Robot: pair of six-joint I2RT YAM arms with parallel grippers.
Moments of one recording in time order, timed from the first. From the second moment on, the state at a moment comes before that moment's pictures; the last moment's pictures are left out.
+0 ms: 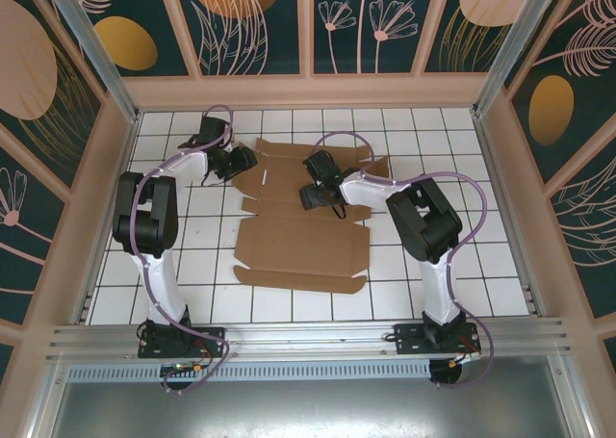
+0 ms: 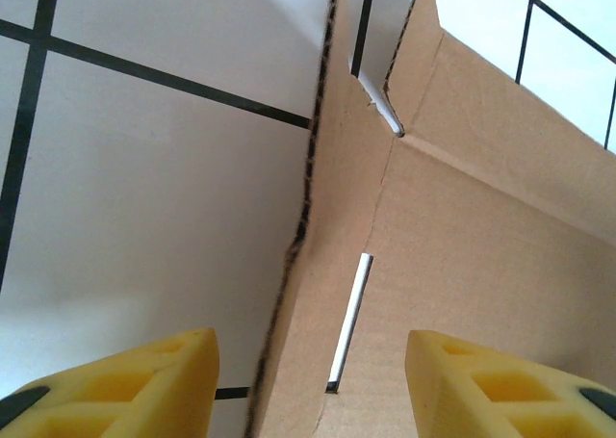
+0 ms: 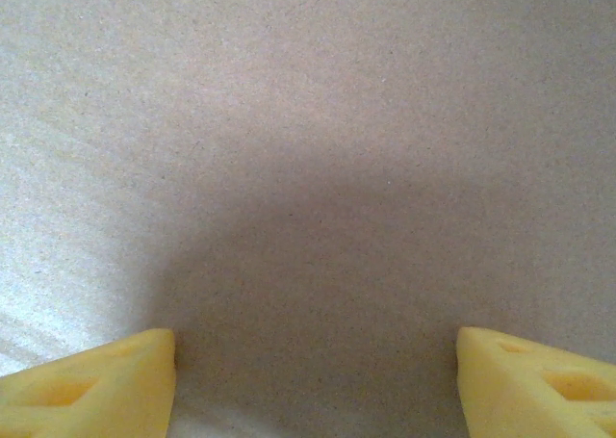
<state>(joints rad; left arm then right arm) -0.16 2.01 1.39 -0.37 0.30 -0.58 0.68 2.06 1.35 -0.35 0.13 0.26</state>
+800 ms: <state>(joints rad) -0.36 2.24 1.76 -0.64 -0.25 -0.40 0.69 2.06 1.35 -0.35 0.15 0.26</state>
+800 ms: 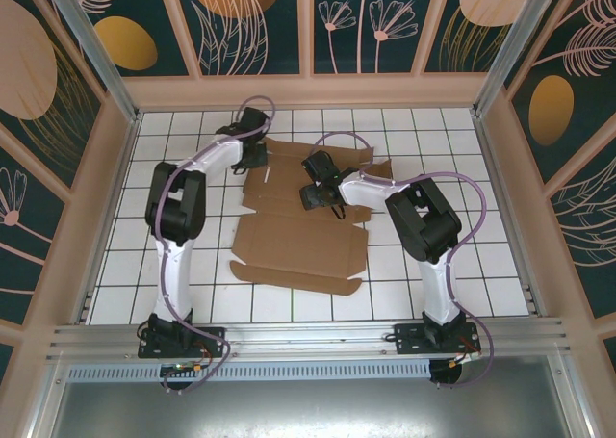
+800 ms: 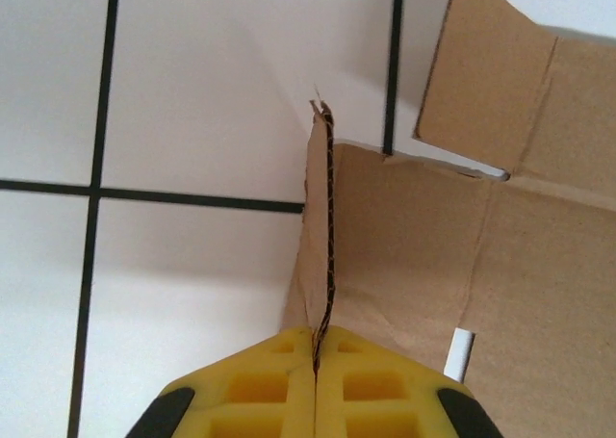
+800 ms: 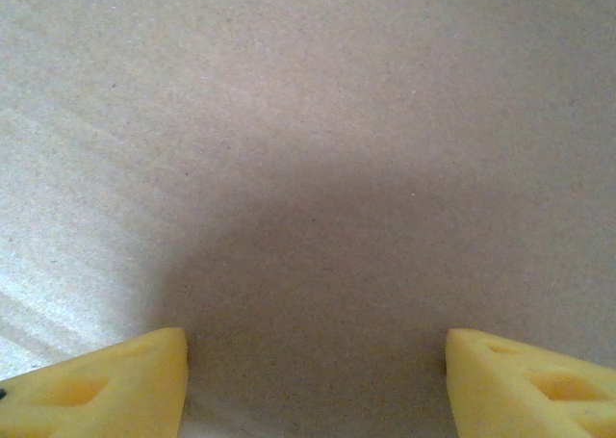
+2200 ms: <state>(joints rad) -0.27 1.80 1.05 -0.28 0.29 -0.52 0.69 2.06 1.36 -0.37 0.17 0.26</state>
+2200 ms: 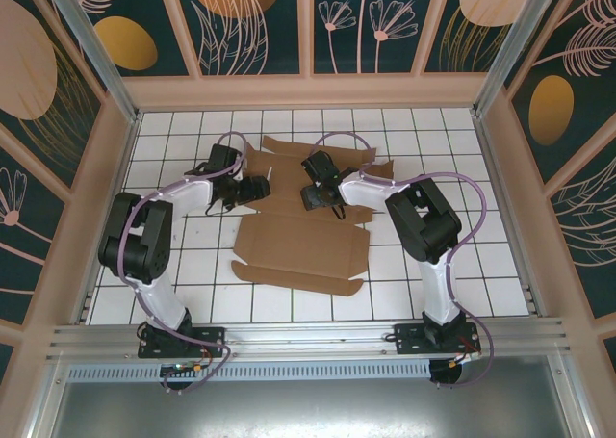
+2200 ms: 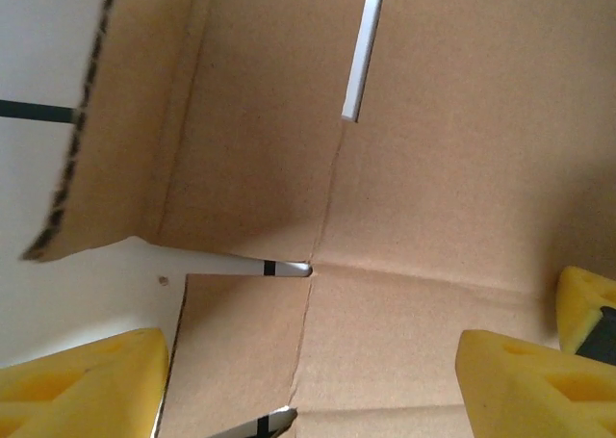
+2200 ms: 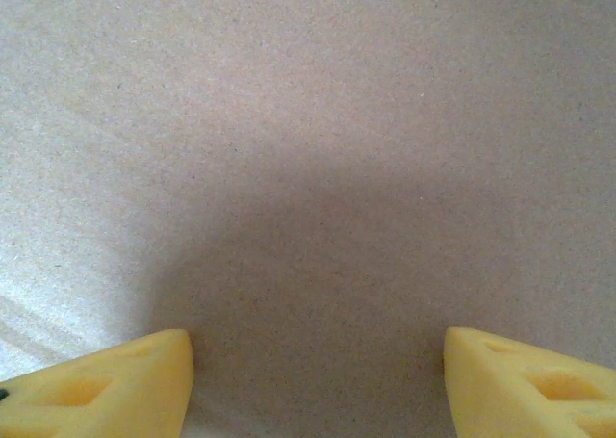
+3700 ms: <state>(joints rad) -0.31 1.78 1.09 -0.24 0.40 -0.57 0.70 2.00 1.31 -0.43 0.15 0.27</state>
